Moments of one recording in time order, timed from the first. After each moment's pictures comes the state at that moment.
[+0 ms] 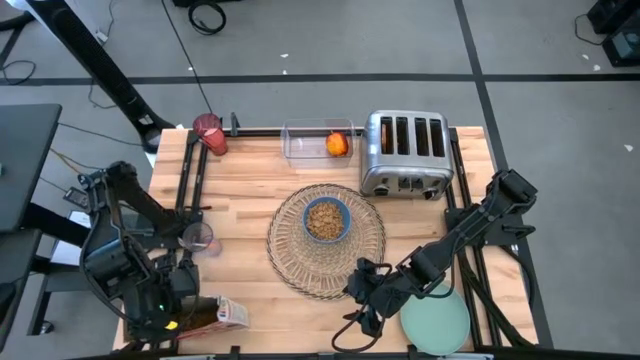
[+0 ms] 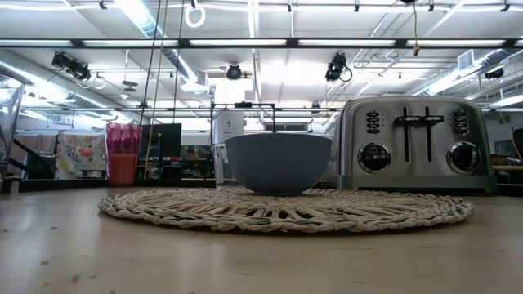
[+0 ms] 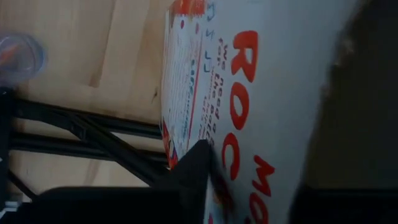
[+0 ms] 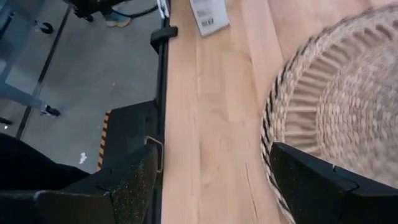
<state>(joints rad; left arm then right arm) -1.05 1.42 1.67 -1.46 0.04 -1.38 0.64 1.70 1.29 -0.32 0.27 0.68</state>
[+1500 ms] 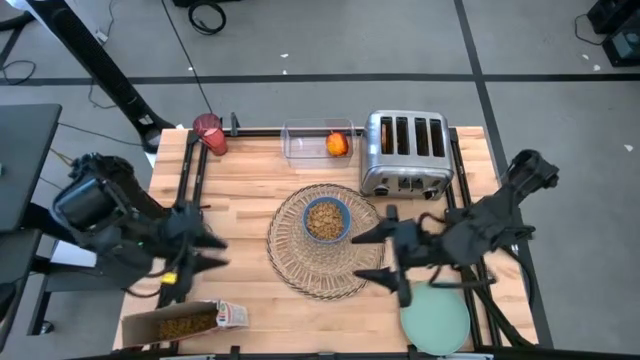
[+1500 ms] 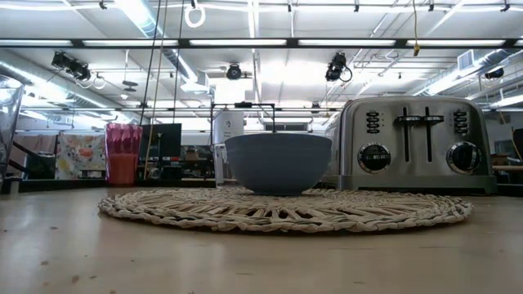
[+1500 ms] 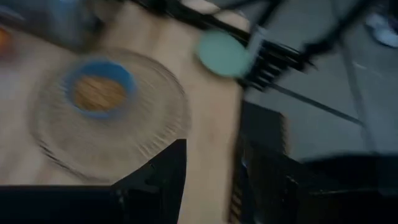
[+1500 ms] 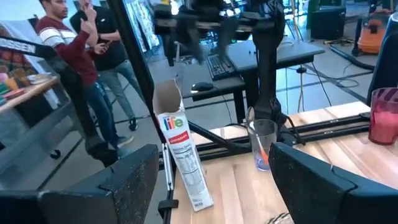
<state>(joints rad) -0.84 1.41 2.03 -1.42 -0.61 -0.98 0.67 1.42 1.54 -0.28 0.61 0.33</state>
